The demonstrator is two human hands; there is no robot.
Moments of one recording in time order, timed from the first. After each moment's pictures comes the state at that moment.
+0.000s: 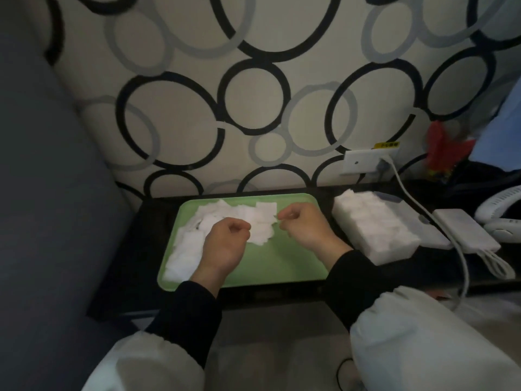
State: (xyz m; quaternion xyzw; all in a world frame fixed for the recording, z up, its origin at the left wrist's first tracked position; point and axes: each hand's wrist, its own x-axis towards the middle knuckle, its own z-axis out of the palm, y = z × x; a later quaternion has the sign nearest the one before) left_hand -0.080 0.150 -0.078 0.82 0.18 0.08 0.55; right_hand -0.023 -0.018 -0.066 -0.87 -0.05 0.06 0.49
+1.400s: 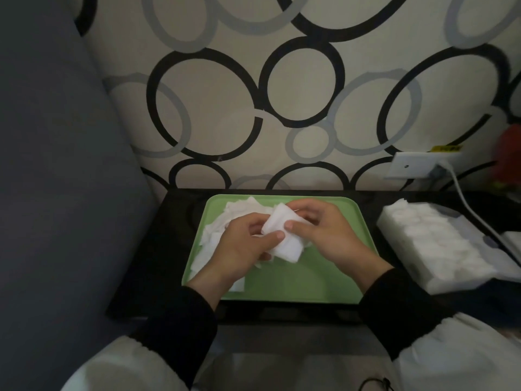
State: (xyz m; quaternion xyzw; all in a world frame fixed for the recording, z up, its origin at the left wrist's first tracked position) left_hand -0.076 0.194 -0.074 0.74 0.09 0.01 0.66; right_hand -0.012 0.025 -0.069 -0.75 -0.17 0.11 0.63
